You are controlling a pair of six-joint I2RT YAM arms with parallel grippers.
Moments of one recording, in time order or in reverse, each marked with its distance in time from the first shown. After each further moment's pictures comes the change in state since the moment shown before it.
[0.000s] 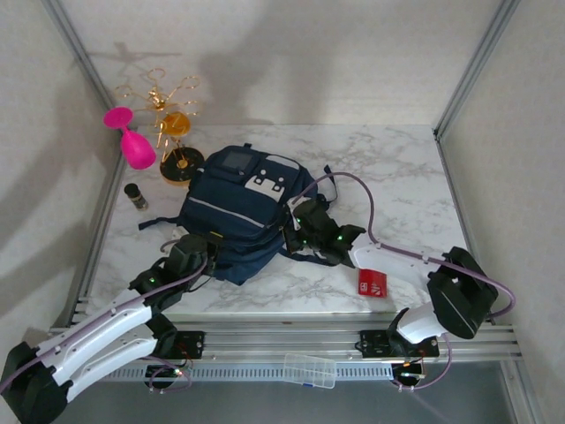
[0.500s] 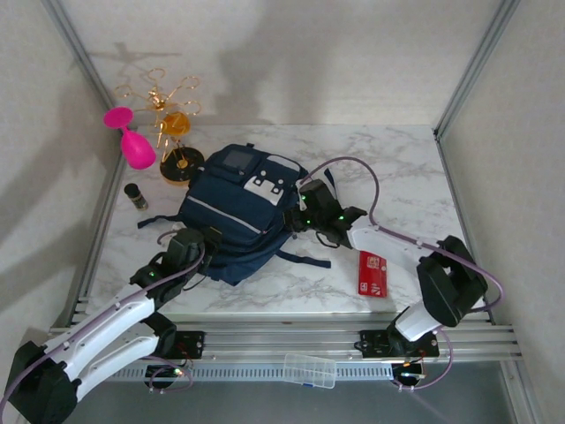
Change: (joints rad) left arm 0.101 0.083 0.028 -0.035 0.071 0.221; right arm -0.112 0.041 0.109 -0.052 -0.073 0.008
